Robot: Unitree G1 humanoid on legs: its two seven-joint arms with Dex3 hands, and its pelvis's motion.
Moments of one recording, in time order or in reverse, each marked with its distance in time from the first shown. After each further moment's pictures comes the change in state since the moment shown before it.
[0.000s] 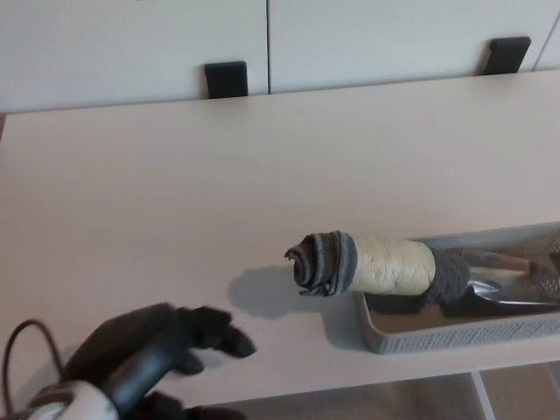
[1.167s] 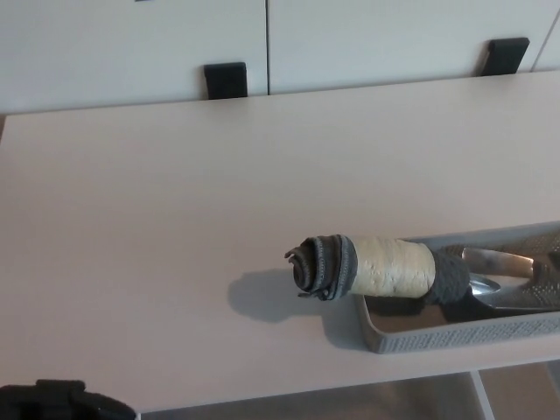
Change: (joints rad) left_arm 0.268 0.009 0.548 0.019 -0.578 -0.003 -0.220; right_arm 0.002 0.002 0.000 0.016 0.001 0.000 0.000
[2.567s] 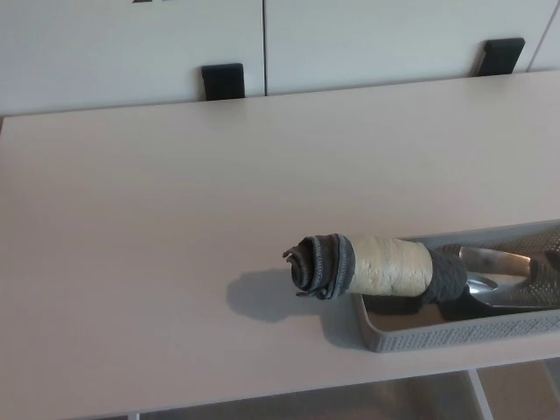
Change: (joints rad) left_arm -0.258 0.089 -0.304 1.203 -0.049 -0.337 0.049; right_arm 0.012 0.034 -0.012 0.067 0.002 -0.019 -0.063
